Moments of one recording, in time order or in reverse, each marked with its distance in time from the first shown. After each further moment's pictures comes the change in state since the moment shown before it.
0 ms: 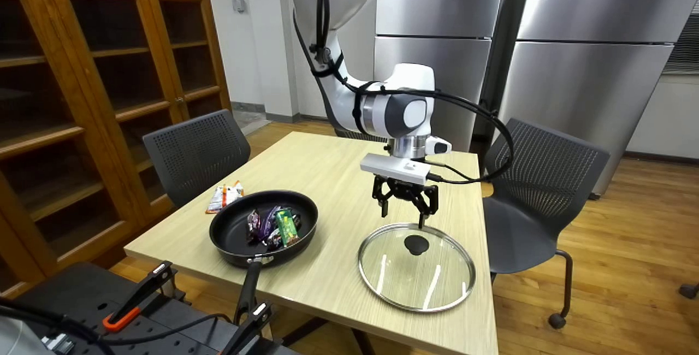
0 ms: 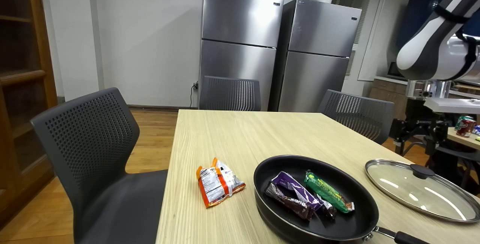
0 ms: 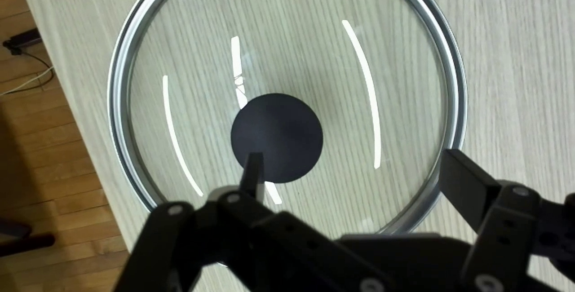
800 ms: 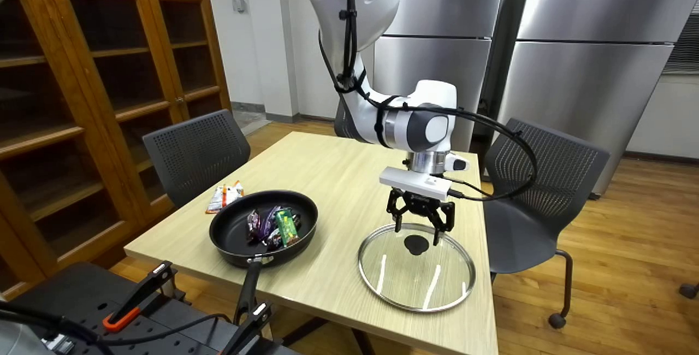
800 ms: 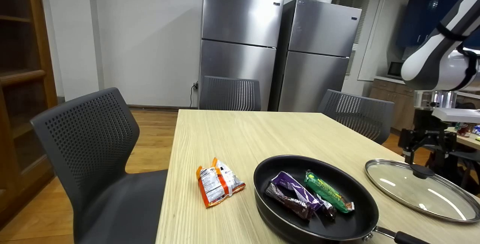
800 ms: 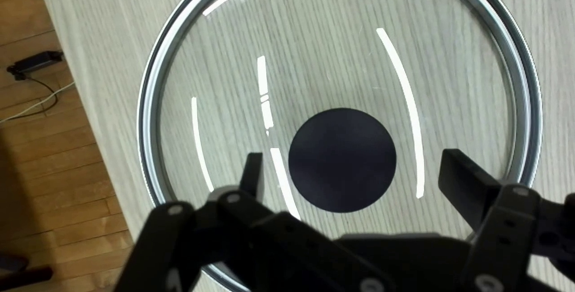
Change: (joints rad) arm -0.063 0.109 0.002 0.135 0.002 -0.092 -0.043
